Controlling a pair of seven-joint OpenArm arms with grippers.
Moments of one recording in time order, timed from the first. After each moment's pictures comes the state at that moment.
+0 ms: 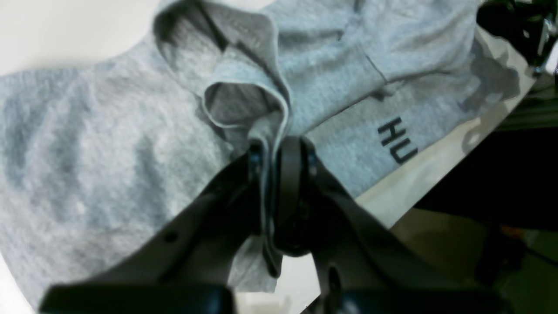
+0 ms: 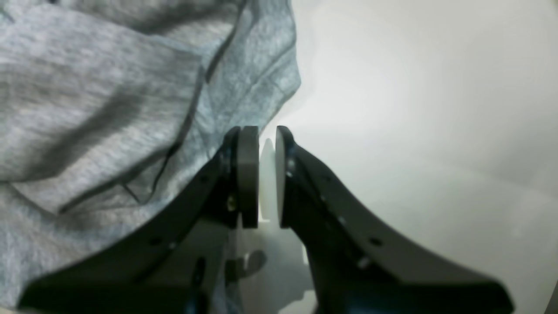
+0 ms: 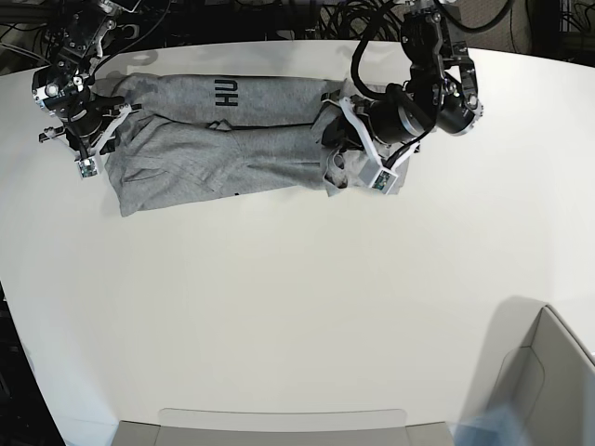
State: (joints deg) left arm 11.9 5.8 -7.8 111.0 -32.7 -26.2 77.9; right arm -11.6 4.2 35.3 100.4 -4.2 44.4 -47.6
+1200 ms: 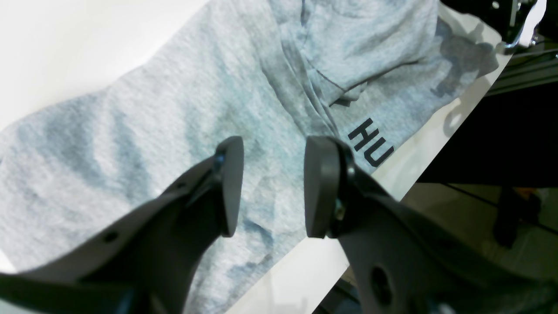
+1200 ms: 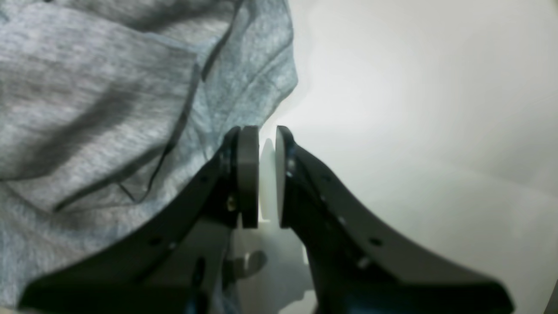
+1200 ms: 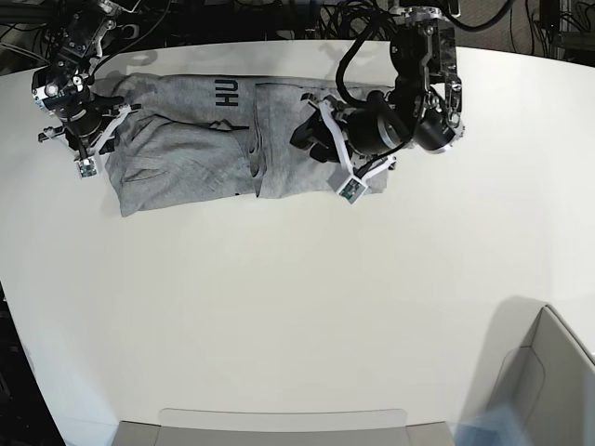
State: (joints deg) left arm 8.2 2.6 0.2 109.8 -33.2 -26.0 77.8; right arm -11.6 4.3 35.4 100.4 -4.3 44.4 -47.7
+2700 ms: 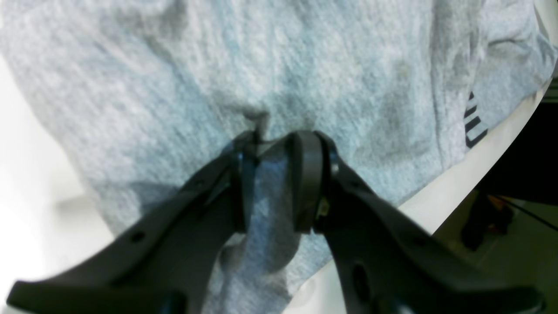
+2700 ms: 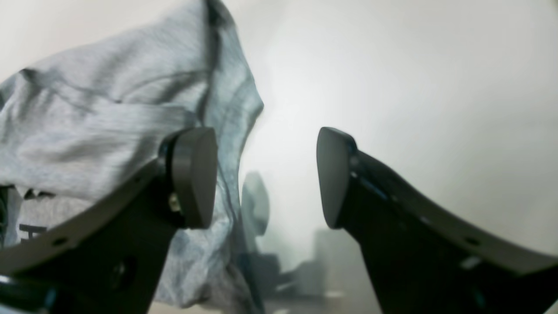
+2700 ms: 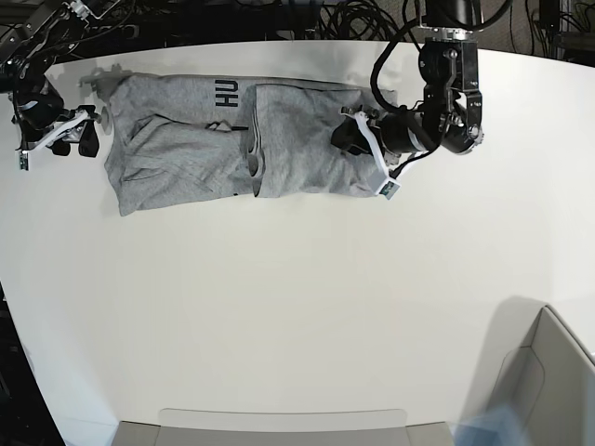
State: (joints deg) left arm 6.2 -4.3 -4.5 92.6 -35.5 -26.5 70.7; right arm -8.6 7.3 52.9 98.3 34.7 44.4 -69.8
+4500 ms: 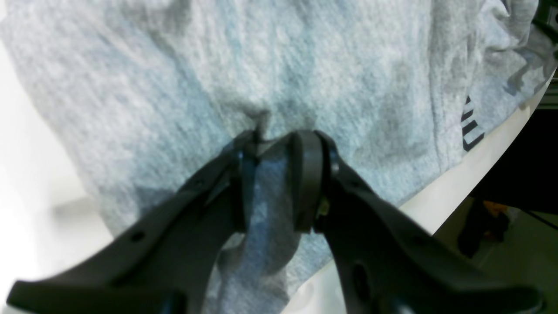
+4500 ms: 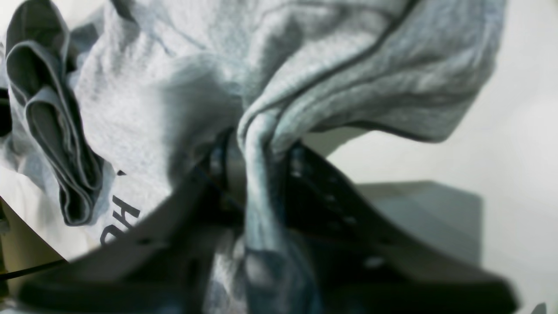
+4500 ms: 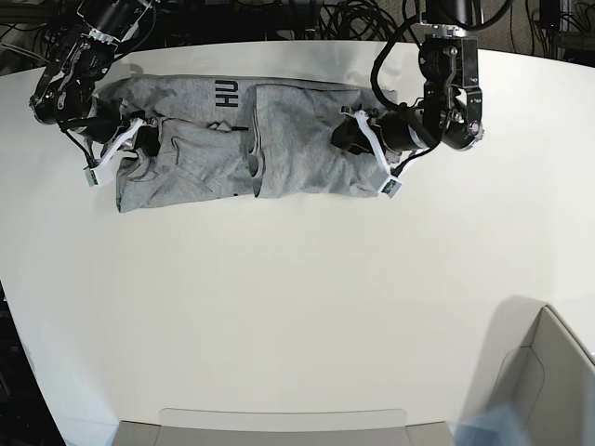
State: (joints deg) left arm 7.1 -4.3 -4.5 92.5 -35.5 -26.4 69.3; right arm -4.0 6.0 38.3 83.2 39.7 44.3 -77.2
